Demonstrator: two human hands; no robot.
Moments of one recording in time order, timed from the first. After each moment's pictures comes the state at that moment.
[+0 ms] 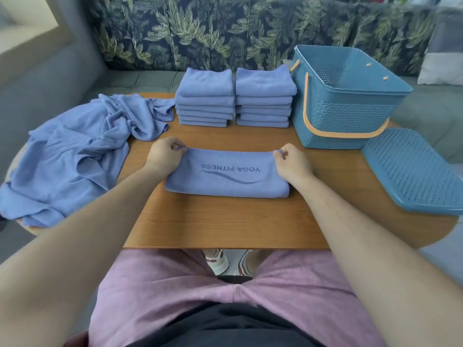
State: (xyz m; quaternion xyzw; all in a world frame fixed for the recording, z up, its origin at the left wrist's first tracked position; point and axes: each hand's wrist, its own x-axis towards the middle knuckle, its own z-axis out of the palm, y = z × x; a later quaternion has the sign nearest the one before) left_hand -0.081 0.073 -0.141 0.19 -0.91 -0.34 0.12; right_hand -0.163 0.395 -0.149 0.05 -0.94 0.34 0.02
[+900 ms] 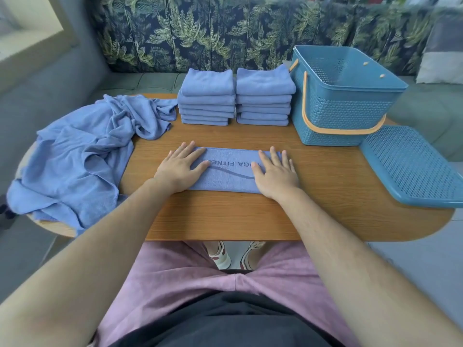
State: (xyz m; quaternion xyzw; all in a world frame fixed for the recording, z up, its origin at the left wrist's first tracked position) left_hand -0.052 0.098 -0.162 0.07 -0.99 -0.15 -0.01; right_hand -0.113 0.366 -0.163 0.13 -0.98 0.09 -0.08
